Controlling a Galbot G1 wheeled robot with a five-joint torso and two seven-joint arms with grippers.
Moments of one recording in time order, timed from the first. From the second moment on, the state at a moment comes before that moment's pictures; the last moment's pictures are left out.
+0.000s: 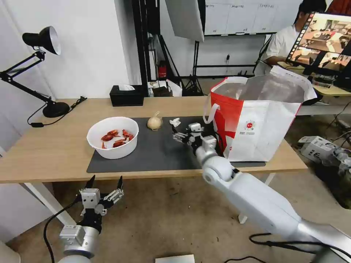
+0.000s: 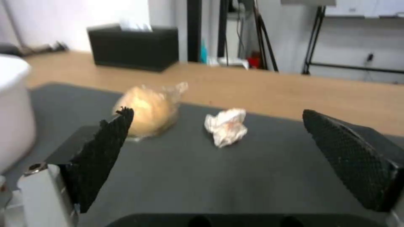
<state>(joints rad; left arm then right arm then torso) 1.76 -1.29 -0.59 -2.22 -0.24 0.01 -0.11 -0.44 1.14 -0.43 1.50 0.75 -0.12 0.47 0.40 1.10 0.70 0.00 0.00</state>
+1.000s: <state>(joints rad) 1.75 -1.30 -0.60 -2.21 -0.27 0.01 -0.11 -0.17 1.44 -0.43 0.93 0.78 -0.29 0.43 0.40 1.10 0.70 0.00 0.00</state>
